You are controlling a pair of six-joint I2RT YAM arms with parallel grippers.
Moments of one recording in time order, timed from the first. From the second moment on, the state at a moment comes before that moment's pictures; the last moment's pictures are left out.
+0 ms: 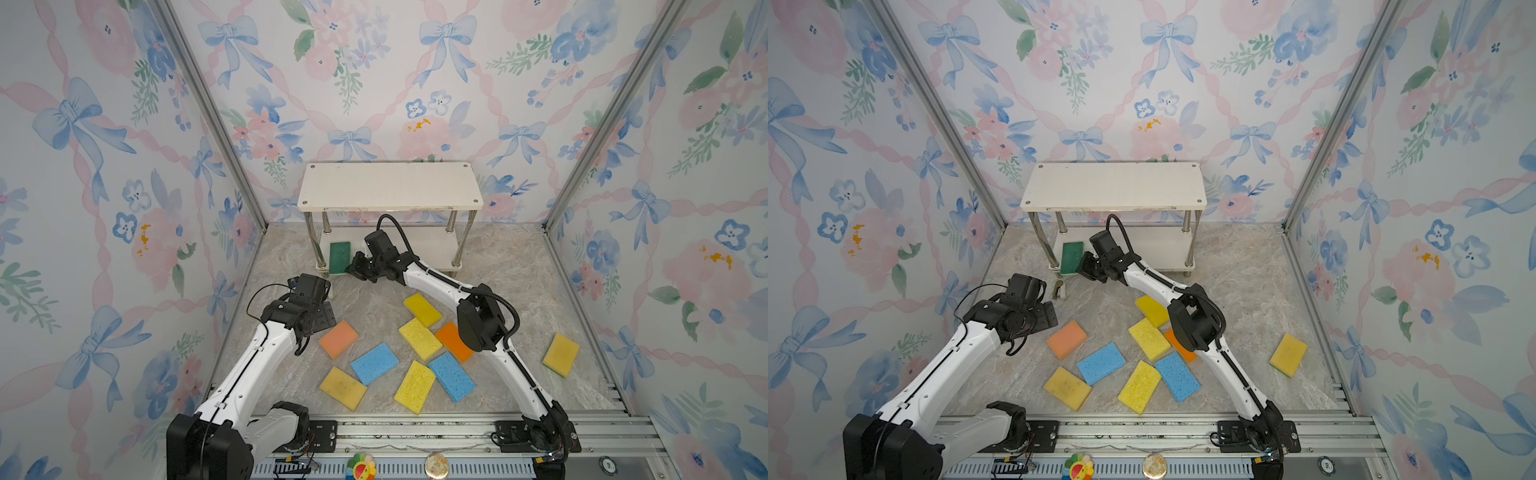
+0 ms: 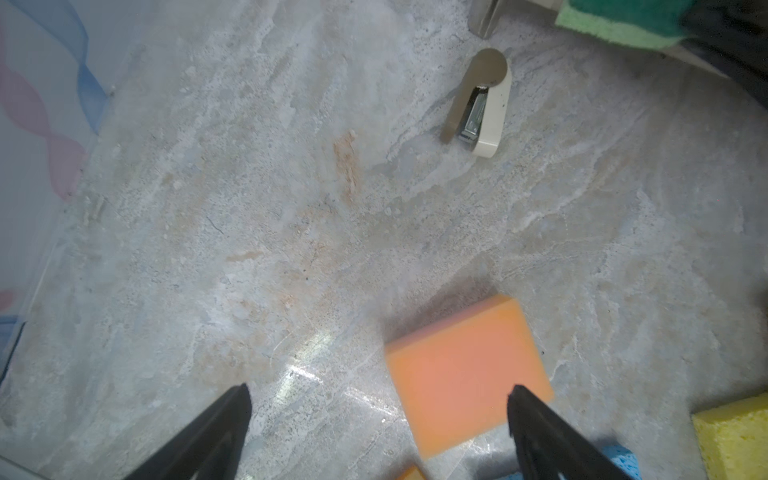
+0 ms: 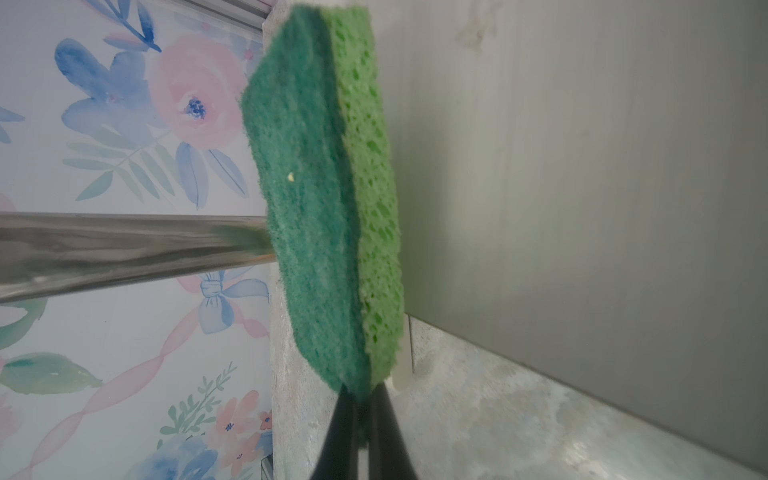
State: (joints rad) left arm -0.23 1.11 0.89 -0.93 -0.30 -0.57; right arm 0.77 2.56 2.31 -0.38 -0.33 1.03
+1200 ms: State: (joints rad) left arm -0.16 1.17 0.85 -0.94 -0.22 -0.56; right arm 0.72 2.65 2.41 -0.29 -0.37 1.06
